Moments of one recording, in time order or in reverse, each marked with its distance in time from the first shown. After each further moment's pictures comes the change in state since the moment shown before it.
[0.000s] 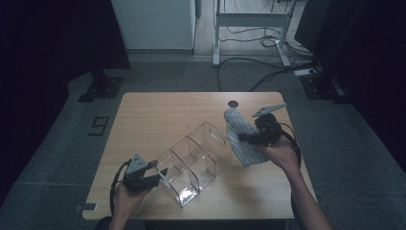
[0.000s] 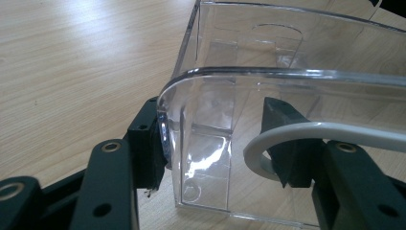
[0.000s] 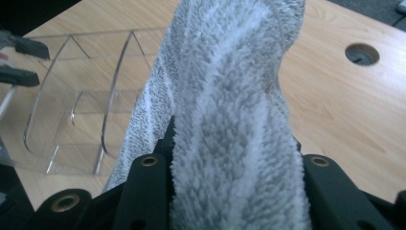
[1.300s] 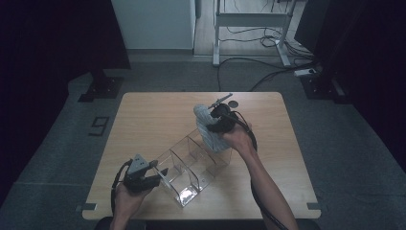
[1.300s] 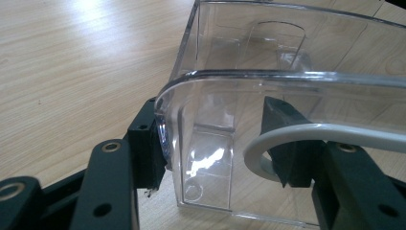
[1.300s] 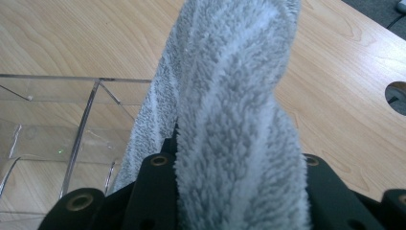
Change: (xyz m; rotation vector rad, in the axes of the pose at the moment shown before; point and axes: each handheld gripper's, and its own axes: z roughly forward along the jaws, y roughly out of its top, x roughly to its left) left arm -0.003 0.002 0.000 0.017 0.020 0.005; right arm 0.028 0.063 0.114 0.124 -0.078 -0.079
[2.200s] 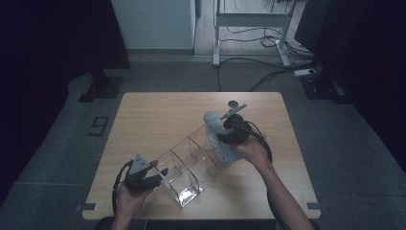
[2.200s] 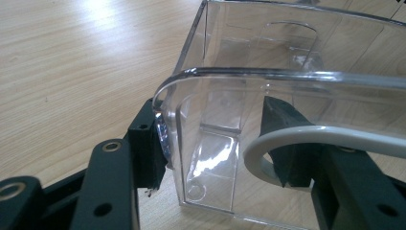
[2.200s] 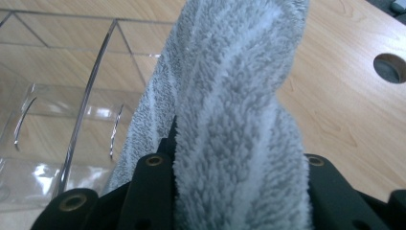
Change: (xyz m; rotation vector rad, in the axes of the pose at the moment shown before) left arm -0.003 0.000 0.001 0.002 0.027 -0.001; right arm 0.003 -0.045 -0.034 -0.009 -0.001 -0.020
